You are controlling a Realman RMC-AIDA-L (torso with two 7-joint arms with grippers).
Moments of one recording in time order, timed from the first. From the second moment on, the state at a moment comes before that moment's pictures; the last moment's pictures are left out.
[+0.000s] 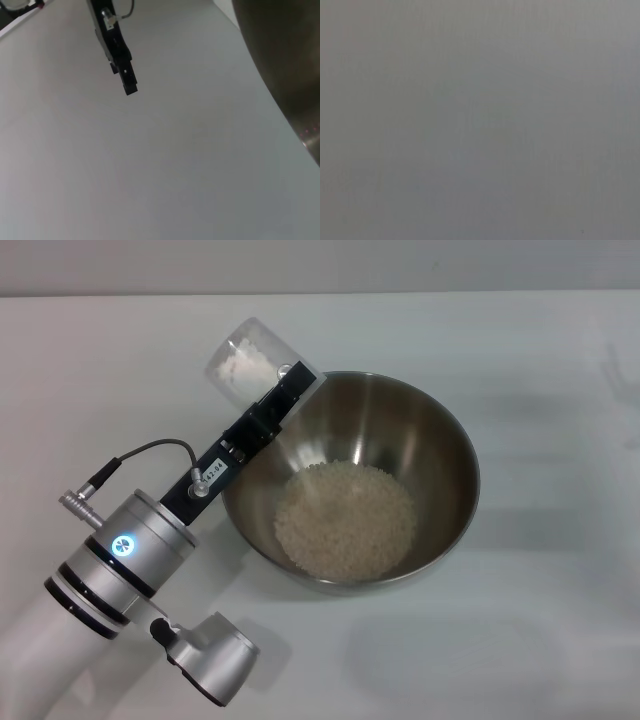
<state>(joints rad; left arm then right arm) -0.48 -2.08 -0.28 -0.38 2.25 1.36 2.00 0.44 2.07 -1.91 -0.13 0.64 -1.40 0.01</state>
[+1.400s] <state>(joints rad) -0.40 -2.08 -0.44 -0.42 2.28 1.41 1.29 0.44 2.07 -1.91 -0.14 0.64 -1.41 0.01</state>
